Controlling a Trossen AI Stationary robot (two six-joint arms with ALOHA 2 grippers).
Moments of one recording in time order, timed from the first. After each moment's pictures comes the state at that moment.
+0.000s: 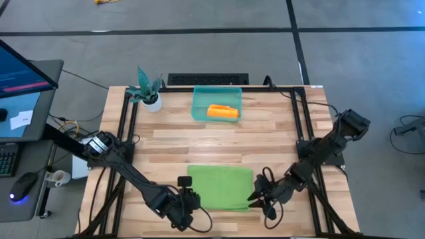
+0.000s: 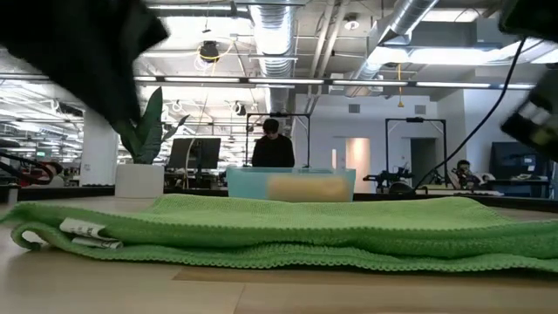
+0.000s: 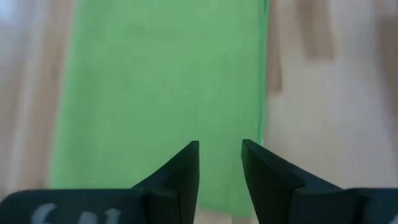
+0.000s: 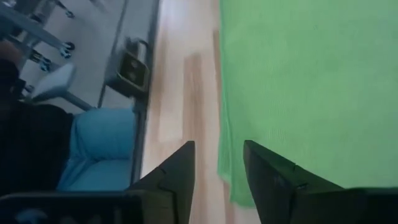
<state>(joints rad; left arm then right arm) -0.70 1.89 1.34 -0.65 -0.46 -0.61 0.77 1.54 0.58 0.32 0.24 0.83</state>
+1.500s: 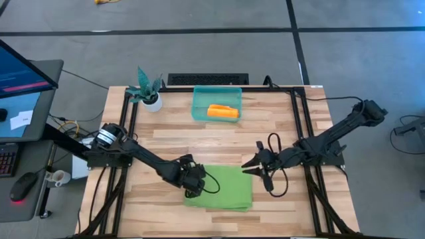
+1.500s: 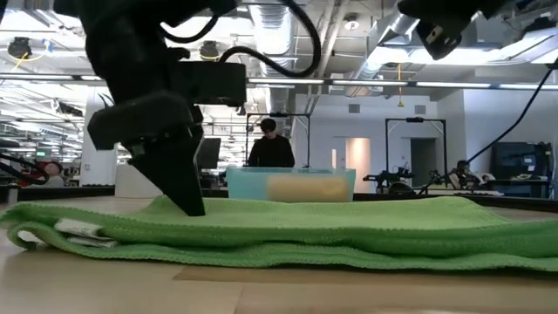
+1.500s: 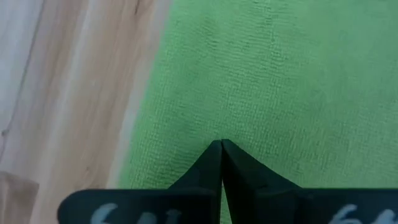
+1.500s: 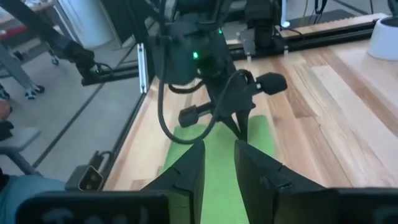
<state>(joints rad) -0.41 1.90 1.11 -0.47 -0.35 -0.59 0.49 1.10 0.58 0.19 0.29 0.29</state>
